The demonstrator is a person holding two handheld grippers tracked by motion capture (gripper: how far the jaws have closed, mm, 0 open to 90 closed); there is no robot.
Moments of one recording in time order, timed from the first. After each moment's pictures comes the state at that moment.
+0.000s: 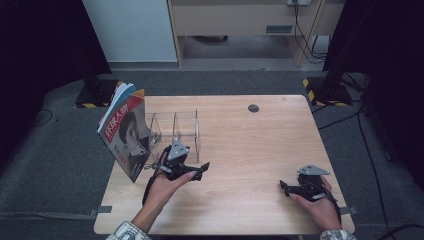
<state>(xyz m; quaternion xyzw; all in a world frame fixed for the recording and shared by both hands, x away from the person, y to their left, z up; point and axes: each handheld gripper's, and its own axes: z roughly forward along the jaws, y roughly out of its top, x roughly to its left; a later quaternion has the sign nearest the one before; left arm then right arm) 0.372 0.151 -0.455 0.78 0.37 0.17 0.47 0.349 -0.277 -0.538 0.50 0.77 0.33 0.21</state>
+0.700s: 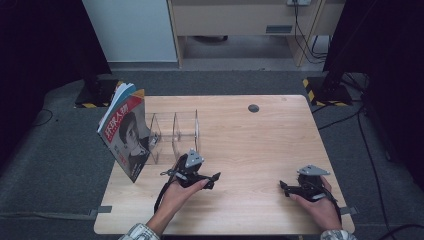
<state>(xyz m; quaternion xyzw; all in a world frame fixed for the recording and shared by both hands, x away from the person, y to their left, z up) 0.369 0.117 -0.492 0.81 0.36 0.15 0.43 0.349 -0.277 -0.538 0.49 0.77 0.34 0.21</state>
